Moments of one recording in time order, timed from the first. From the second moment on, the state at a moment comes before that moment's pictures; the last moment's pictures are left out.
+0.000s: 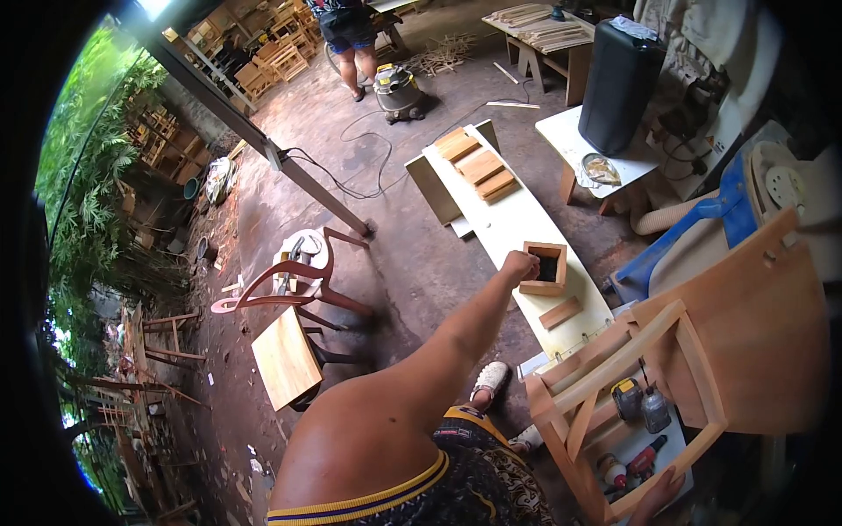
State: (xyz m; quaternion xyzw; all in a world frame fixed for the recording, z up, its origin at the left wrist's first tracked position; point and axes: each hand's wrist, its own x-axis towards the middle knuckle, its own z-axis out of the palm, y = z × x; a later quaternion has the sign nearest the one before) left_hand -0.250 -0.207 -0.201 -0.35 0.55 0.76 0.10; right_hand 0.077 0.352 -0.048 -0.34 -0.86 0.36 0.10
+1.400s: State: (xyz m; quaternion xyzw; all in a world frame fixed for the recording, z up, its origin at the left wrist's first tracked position) left_hand 0.275 -0.538 -0.166 -0.39 0.78 0.45 0.19; right_hand -0.064 -0.120 0.045 0.38 -0.86 0.34 -0.11
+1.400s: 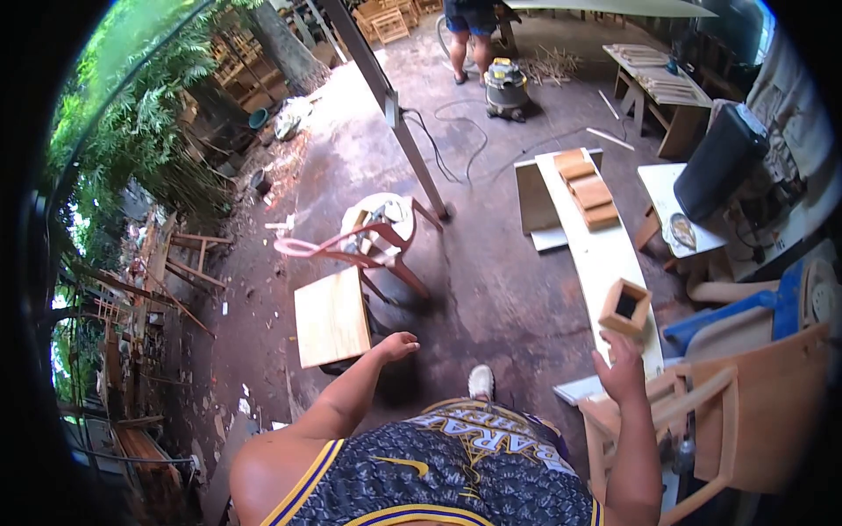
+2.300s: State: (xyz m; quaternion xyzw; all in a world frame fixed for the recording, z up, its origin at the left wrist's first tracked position) left_hand 0.214 -0.521 -0.094 -0.50 0.74 0.44 0.07; right_hand -0.249 -0.635 0.155 0.70 -0.68 0.19 -0.12
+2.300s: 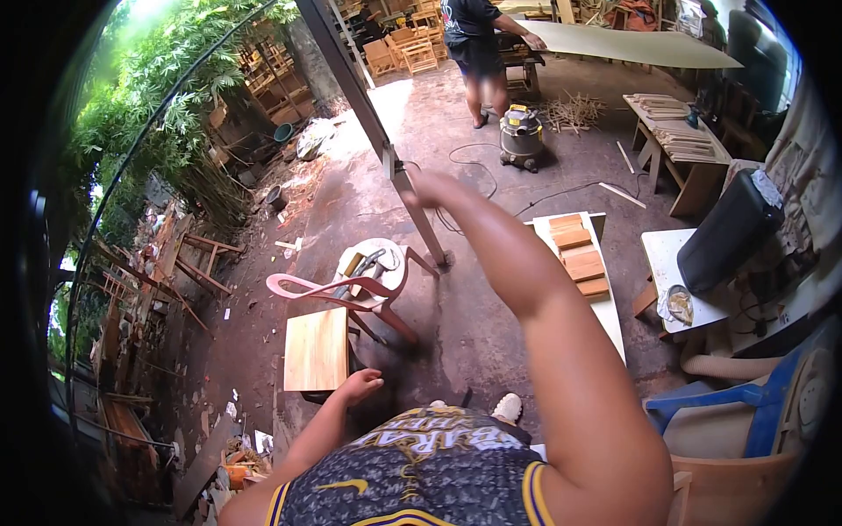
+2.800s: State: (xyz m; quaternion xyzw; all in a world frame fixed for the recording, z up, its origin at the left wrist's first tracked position) left_hand 0.456 -0.465 -0.188 -0.59 0.65 0.46 0.14; right_hand -0.183 -0.507 -0.145 0.67 -0.68 0.09 -0.28
